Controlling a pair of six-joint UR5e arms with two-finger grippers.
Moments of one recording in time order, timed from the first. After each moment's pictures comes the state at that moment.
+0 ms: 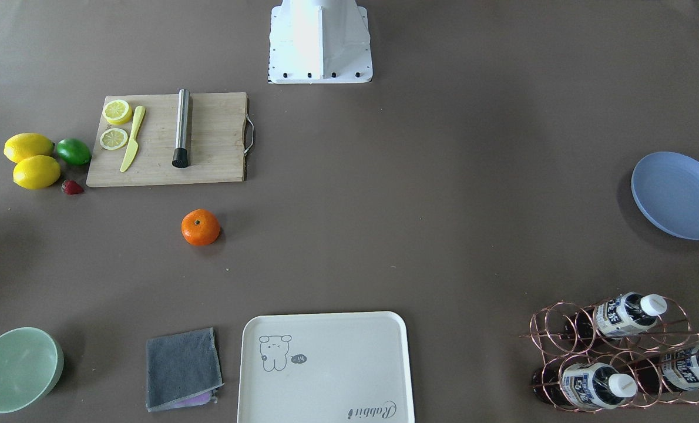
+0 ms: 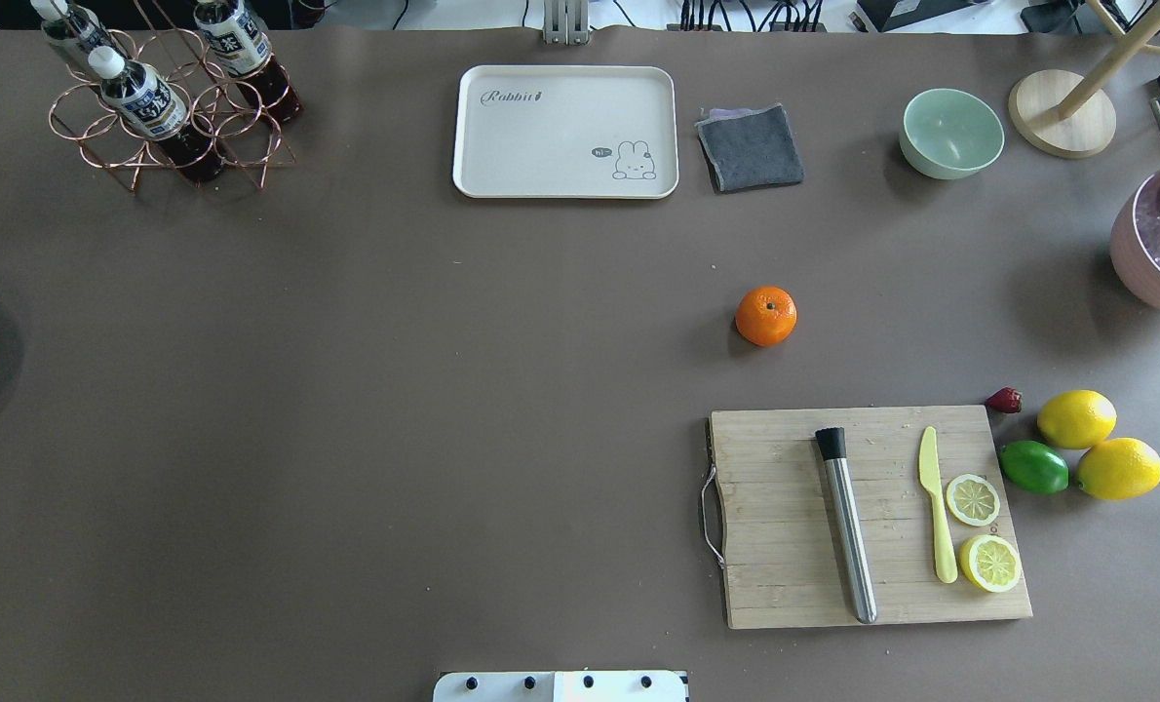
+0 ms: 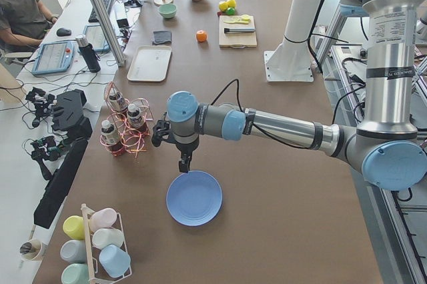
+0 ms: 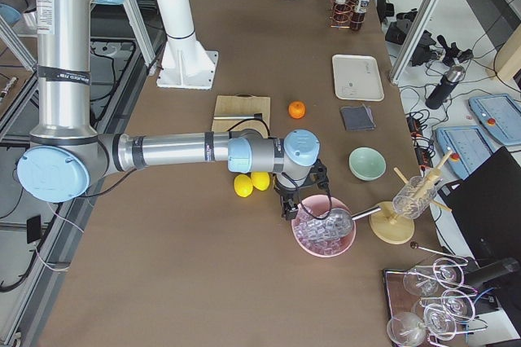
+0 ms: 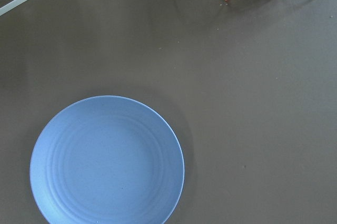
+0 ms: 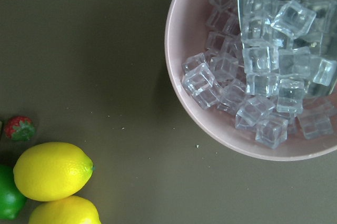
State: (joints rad) left arm -1.48 -1.50 -1.73 -1.67 -2.40 -0.07; right arm 1.43 -1.63 1.74 -1.64 2.39 -0.22
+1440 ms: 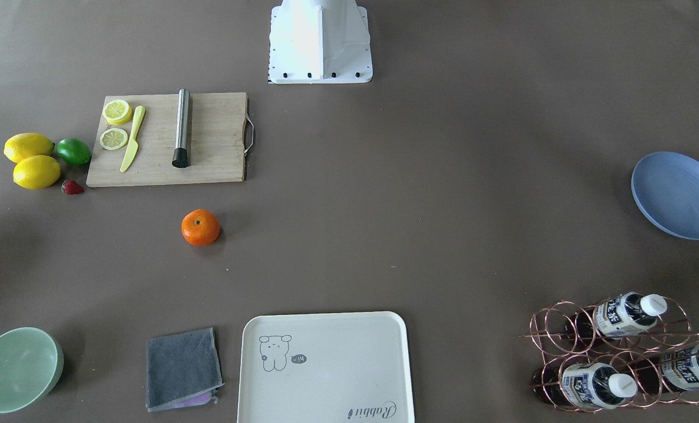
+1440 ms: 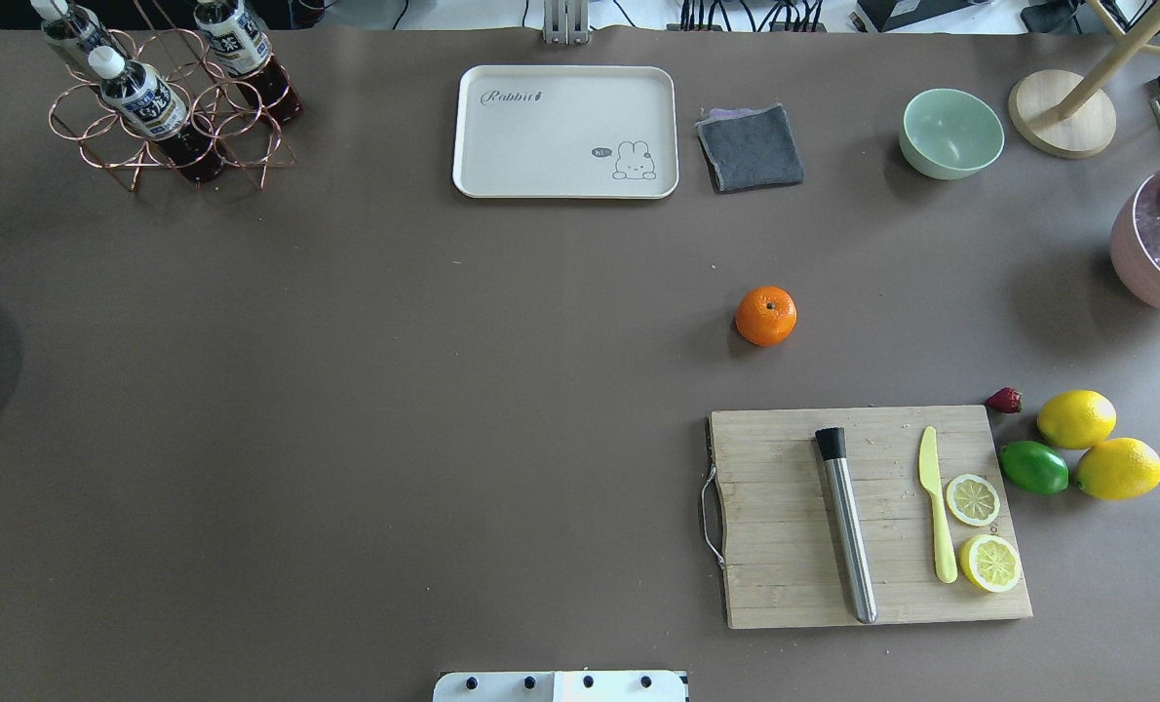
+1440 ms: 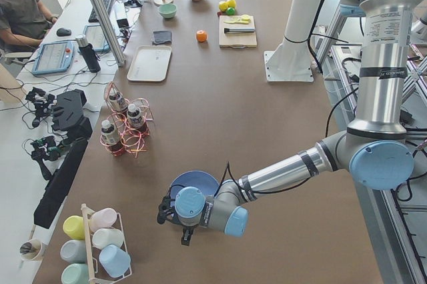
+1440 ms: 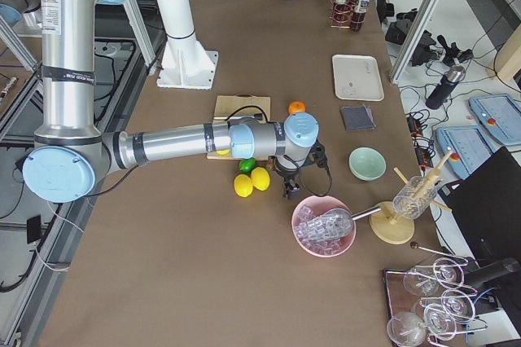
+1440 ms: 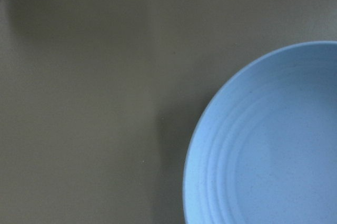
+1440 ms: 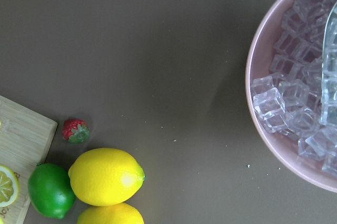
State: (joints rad) left arm -1.45 -1.59 -1.05 -2.32 -2.37 -0.10; right arm 1.37 -1.63 1.80 -1.64 2.43 -0.22
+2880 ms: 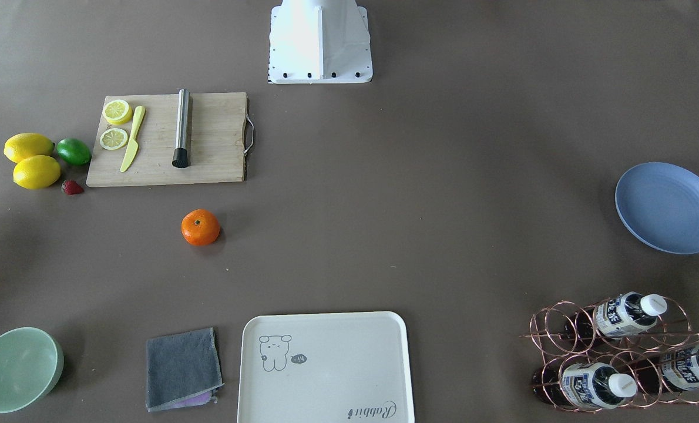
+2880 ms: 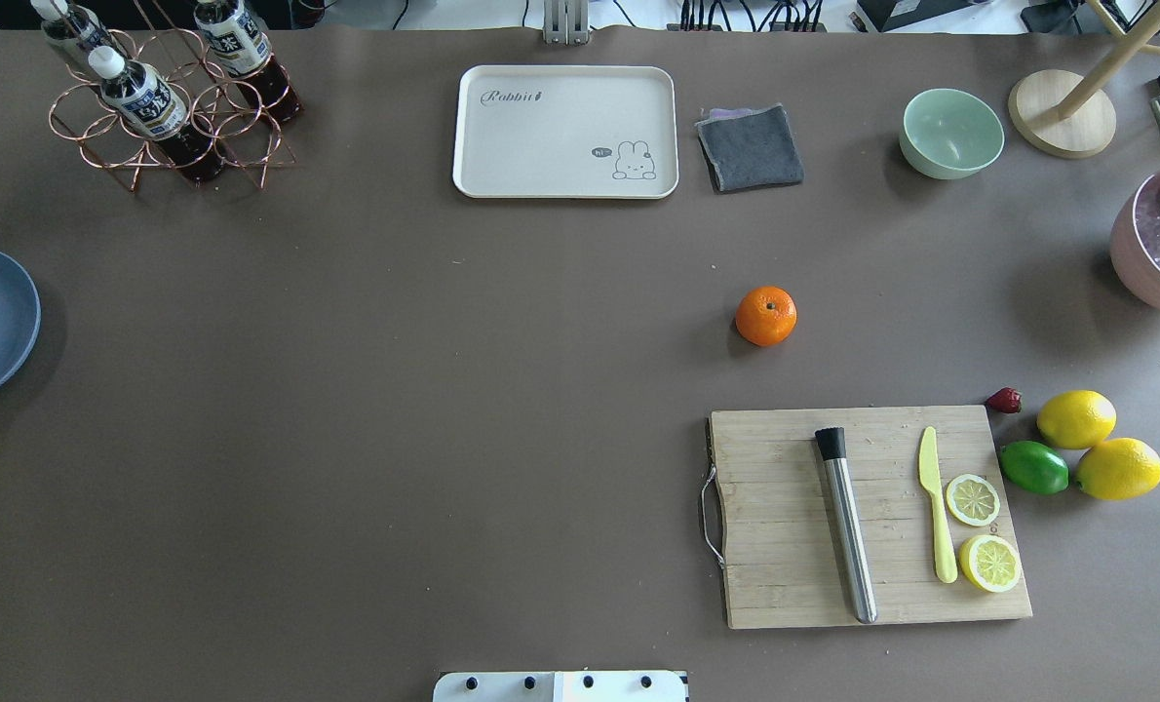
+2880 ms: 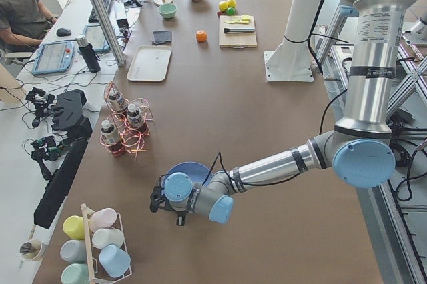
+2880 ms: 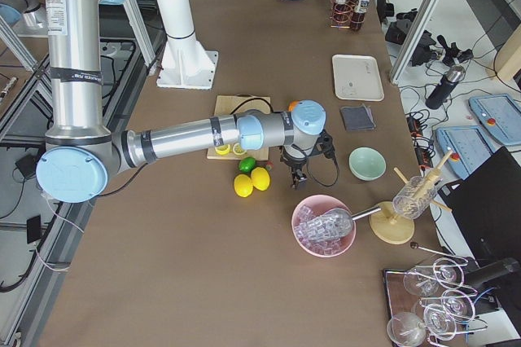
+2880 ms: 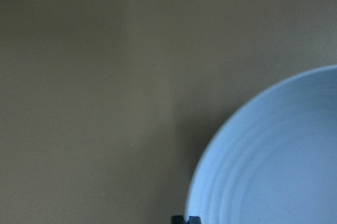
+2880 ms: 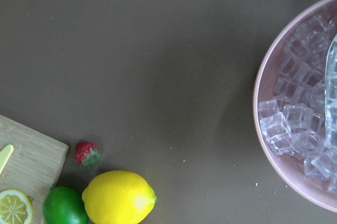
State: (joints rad) left arm -1.40 -1.62 -1.14 -2.30 -2.39 -0.36; right arm 1.35 -1.54 1.80 -1.64 2.43 -0.06
